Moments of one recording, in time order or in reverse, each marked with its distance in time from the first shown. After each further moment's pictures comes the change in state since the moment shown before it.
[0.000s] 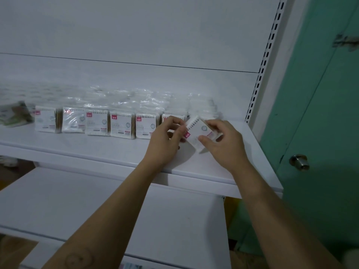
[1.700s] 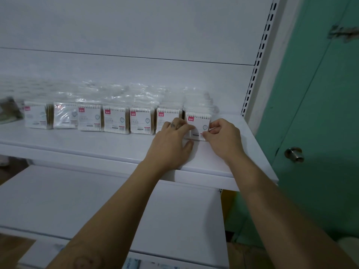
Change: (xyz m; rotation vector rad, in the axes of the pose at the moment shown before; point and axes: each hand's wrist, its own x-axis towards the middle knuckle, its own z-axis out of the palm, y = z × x) left_hand -0.007 -0.004 0.018 0.729 -0.187 0.240; right_hand 0.013 0.013 0.002 -0.148 0.009 0.318
